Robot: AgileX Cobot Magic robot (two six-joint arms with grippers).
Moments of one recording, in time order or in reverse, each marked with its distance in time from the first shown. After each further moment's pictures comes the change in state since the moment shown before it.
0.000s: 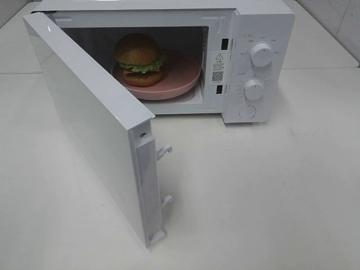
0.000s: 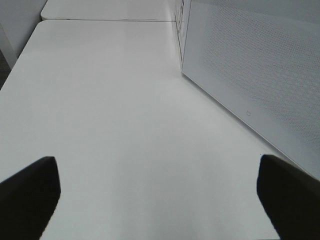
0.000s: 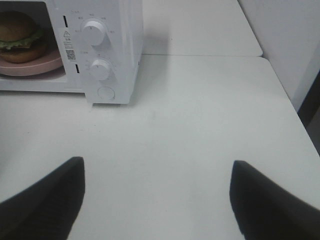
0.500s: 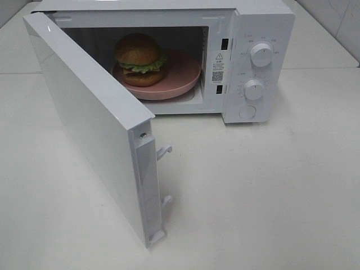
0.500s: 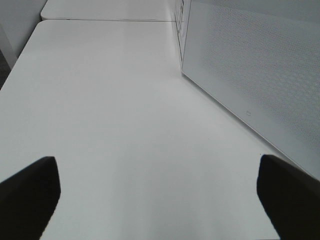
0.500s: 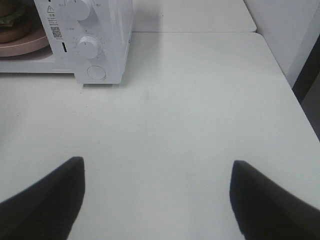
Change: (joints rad) left arm 0.000 0.000 0.000 0.000 0.000 0.000; right arm -0.035 0.000 0.021 0.006 0.048 0.000
